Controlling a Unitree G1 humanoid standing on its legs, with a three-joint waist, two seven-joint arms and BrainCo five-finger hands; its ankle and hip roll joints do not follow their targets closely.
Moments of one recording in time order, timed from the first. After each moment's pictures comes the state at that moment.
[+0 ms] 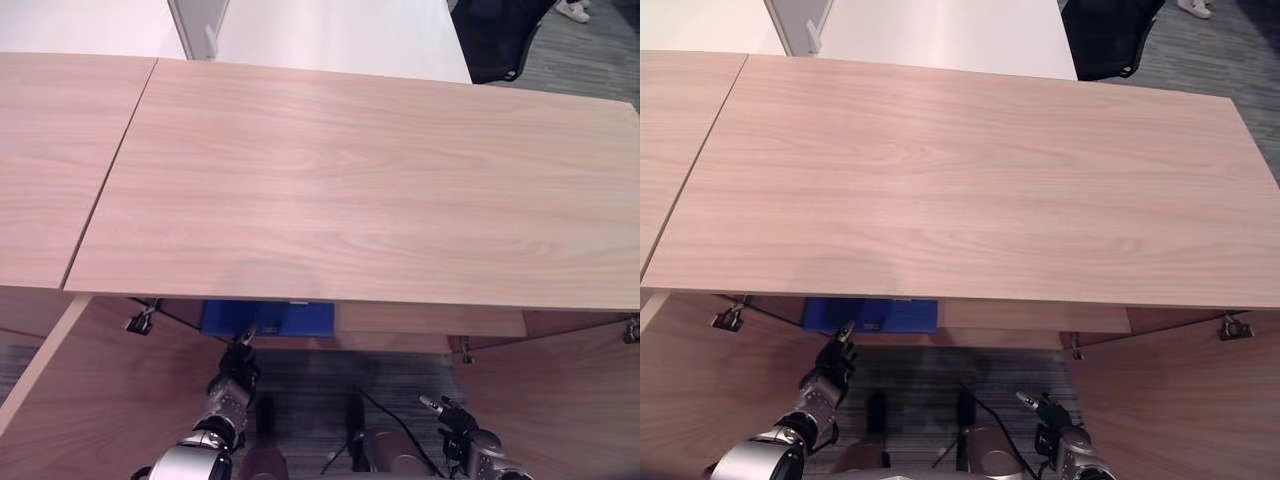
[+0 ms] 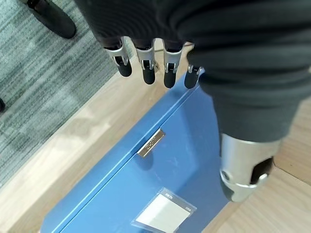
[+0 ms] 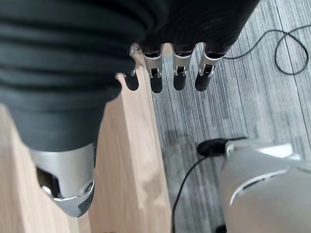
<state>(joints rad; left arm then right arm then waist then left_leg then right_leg) -0.32 0.16 -0.05 1.18 -0.90 -0.19 0.01 -0.09 -0.25 0.19 1.19 0.52 -0.10 0.03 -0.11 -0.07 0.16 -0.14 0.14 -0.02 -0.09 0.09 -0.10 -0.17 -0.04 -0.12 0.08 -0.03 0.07</state>
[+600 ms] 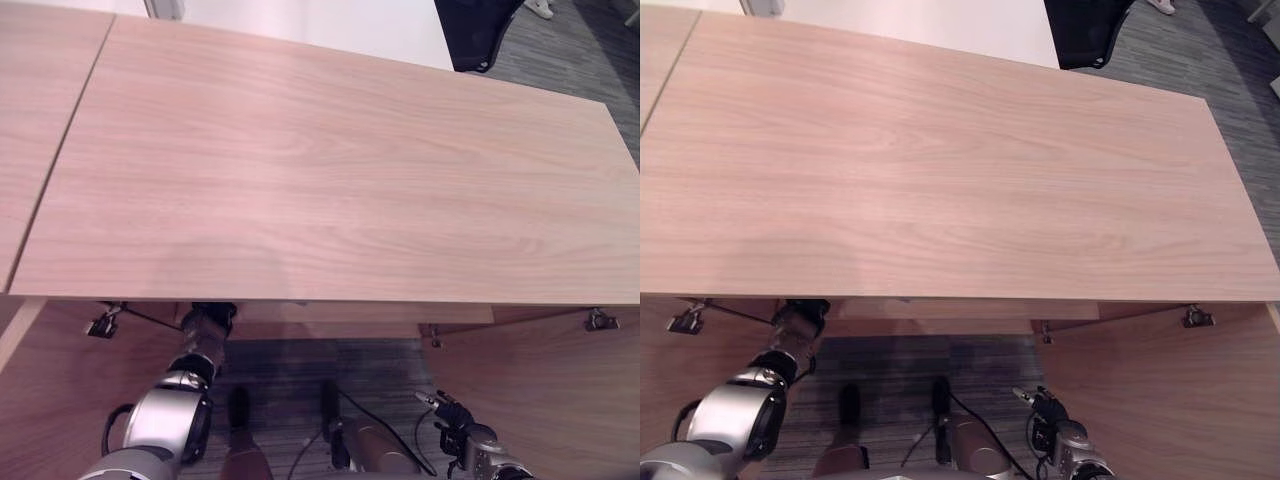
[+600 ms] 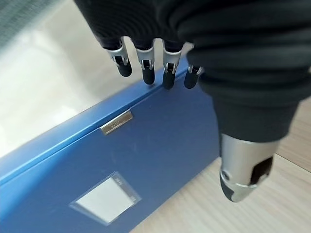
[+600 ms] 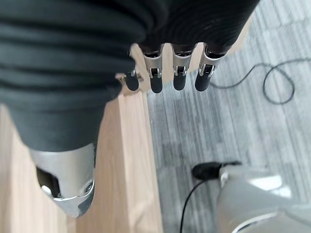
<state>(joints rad) -0.63 0.34 -0.04 1.19 -0.94 -0.19 0.05 -0.11 -0.26 0.24 1.18 0.53 -0.10 0.03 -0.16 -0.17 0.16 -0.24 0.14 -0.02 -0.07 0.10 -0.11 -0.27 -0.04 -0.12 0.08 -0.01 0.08</state>
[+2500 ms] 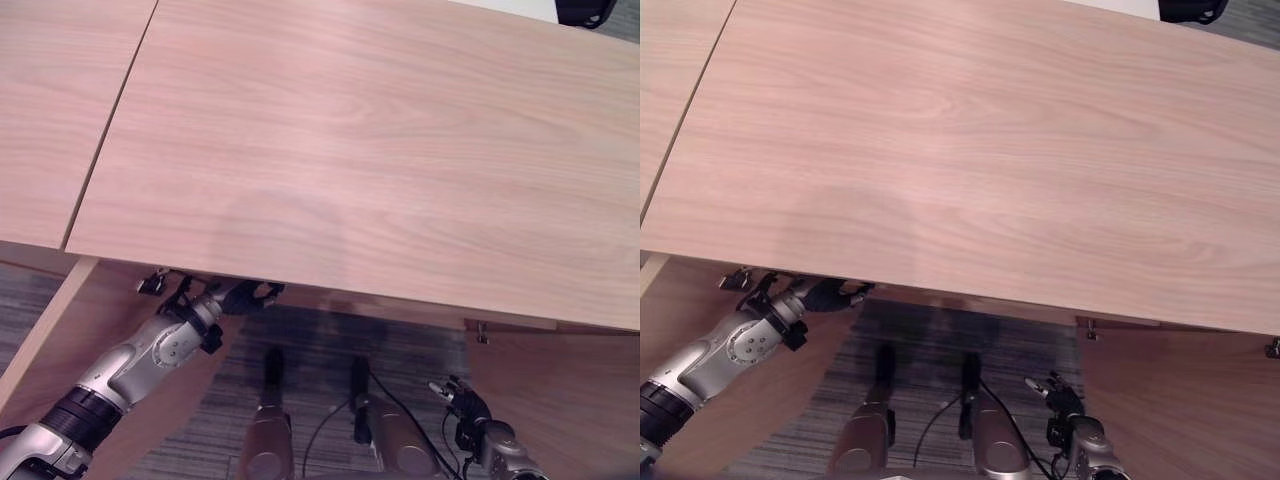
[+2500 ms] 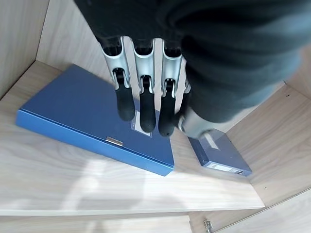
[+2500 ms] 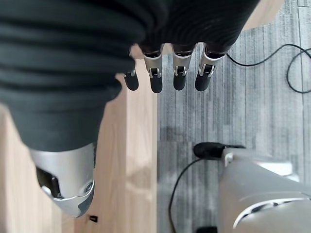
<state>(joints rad) -0.25 0.86 -0.46 0.10 0.40 -0.35 0.06 -0.05 -0.31 0.17 1.06 0.48 -0.18 0.07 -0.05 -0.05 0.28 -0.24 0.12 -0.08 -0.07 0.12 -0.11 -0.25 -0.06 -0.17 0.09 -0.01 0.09</state>
